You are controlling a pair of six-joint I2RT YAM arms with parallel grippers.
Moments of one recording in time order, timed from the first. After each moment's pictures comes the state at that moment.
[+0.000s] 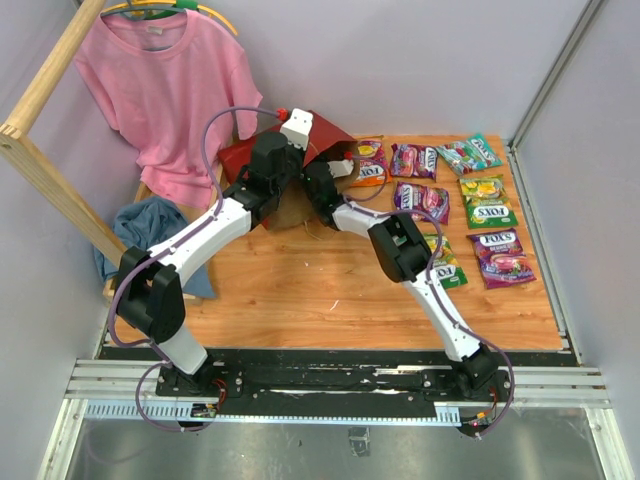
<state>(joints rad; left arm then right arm) -0.53 1.62 1.34 0.10 -0.28 0.14 0.64 2.69 2.07 0.52 0.42 1.21</state>
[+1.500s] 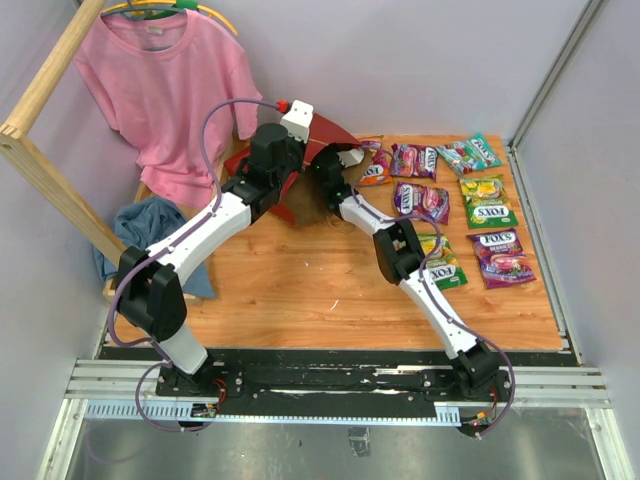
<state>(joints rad) -0.53 1.63 1.41 0.05 -0.28 0.13 0.55 3.00 2.59 0.28 0.51 1.02</state>
